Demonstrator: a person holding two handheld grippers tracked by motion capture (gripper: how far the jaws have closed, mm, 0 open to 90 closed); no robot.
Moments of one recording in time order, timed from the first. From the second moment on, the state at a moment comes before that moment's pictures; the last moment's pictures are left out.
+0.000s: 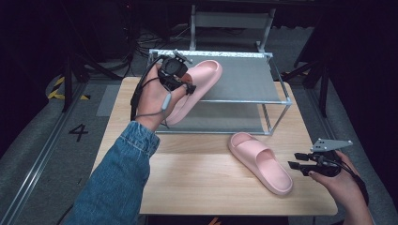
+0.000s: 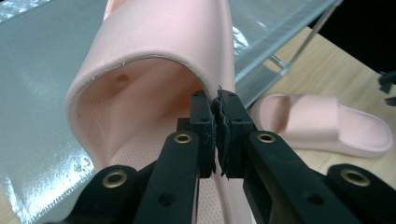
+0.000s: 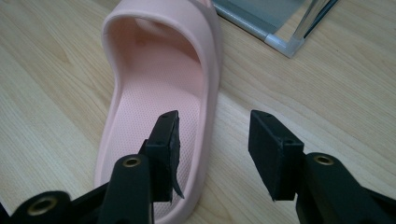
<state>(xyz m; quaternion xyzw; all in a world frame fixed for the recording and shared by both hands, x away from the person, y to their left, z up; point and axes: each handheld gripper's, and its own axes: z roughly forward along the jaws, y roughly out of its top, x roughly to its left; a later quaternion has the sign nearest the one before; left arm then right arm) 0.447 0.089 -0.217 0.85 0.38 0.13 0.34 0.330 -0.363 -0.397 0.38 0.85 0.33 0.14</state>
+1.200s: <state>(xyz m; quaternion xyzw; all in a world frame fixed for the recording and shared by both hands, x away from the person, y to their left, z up) 0.442 0.110 -0.232 0.83 0.39 0.12 0.37 0.331 -0.363 -0.401 0.38 0.85 0.33 0.13</state>
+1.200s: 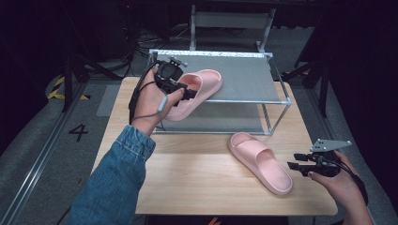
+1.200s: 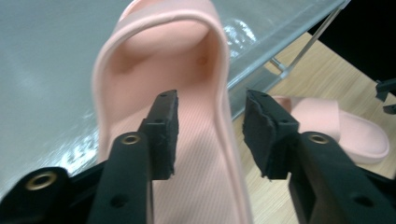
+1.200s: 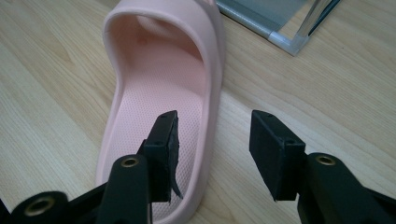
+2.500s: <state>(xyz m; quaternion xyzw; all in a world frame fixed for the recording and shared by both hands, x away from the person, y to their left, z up) 0.402 0.182 -0.261 0.84 0.43 0.12 0.31 0.331 -0.354 -0.403 0.38 0.86 0.32 0.13</state>
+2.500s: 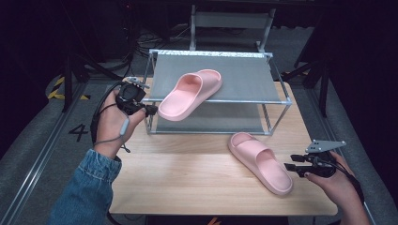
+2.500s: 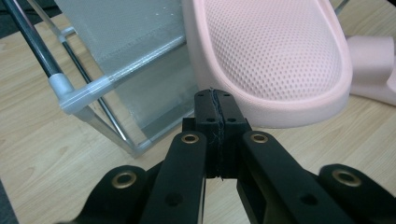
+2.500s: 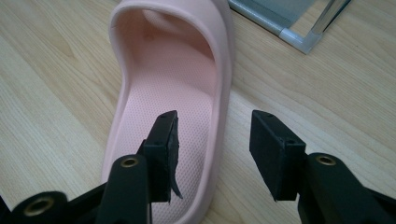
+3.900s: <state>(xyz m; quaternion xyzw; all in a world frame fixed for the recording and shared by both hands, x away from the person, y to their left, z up) 0.370 0.124 -0.268 0.88 0.32 0.08 0.34 0.331 -0.352 -0.405 0.38 0.86 0.32 0.12</state>
